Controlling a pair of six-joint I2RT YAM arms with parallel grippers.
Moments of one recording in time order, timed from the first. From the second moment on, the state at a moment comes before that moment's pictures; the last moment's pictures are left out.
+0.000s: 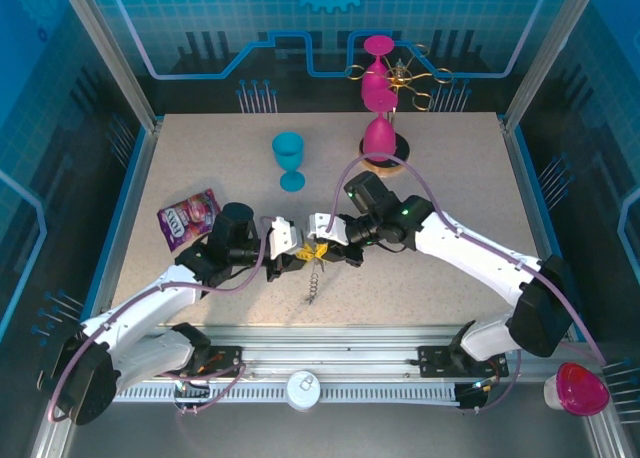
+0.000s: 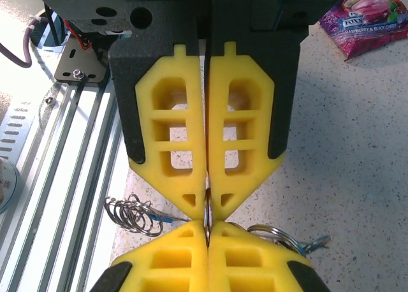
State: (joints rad) left arm -0.52 1.03 0.60 -0.09 0.75 0.39; right arm 0.77 1.43 1.18 -0.67 -0.58 -0.67
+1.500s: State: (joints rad) left arm -0.52 1.02 0.47 0.33 0.68 0.06; right arm 0.74 1.24 0.87 -0.29 -0.44 -0.43
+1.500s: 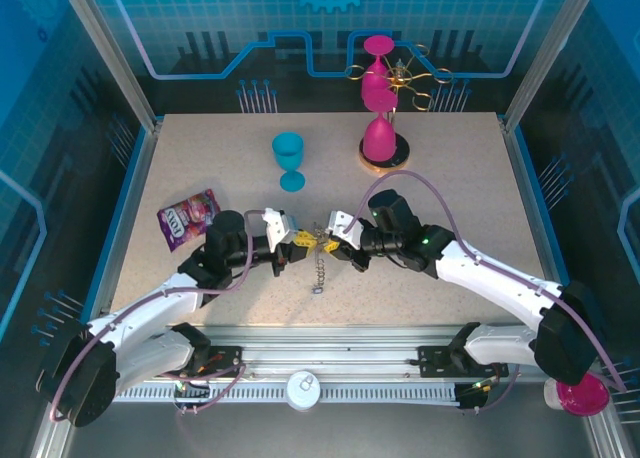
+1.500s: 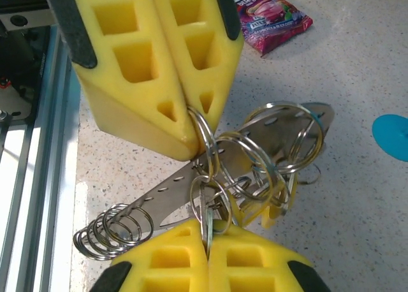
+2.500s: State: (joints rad) left arm -0.52 1.03 0.46 0.38 0.75 0.08; right arm 0.70 1.21 0.90 -0.27 -0.61 -0.43
